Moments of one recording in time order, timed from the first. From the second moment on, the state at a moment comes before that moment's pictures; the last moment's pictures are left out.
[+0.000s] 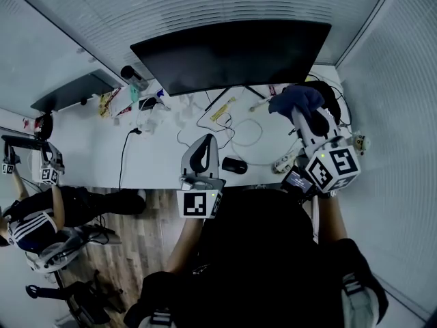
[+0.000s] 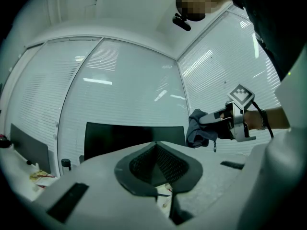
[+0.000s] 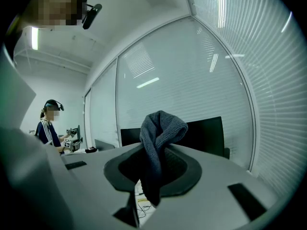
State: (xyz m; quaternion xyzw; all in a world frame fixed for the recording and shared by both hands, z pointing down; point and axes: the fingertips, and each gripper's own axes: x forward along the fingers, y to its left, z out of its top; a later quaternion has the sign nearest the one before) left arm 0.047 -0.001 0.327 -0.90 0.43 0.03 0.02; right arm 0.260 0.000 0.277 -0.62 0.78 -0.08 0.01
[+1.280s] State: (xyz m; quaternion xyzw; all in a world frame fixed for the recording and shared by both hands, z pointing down) left arm 0.074 0.073 0.351 -0.89 0.45 0.01 0.01; right arm 0.277 0.091 0.344 -0.61 0.78 -0.14 -0.01
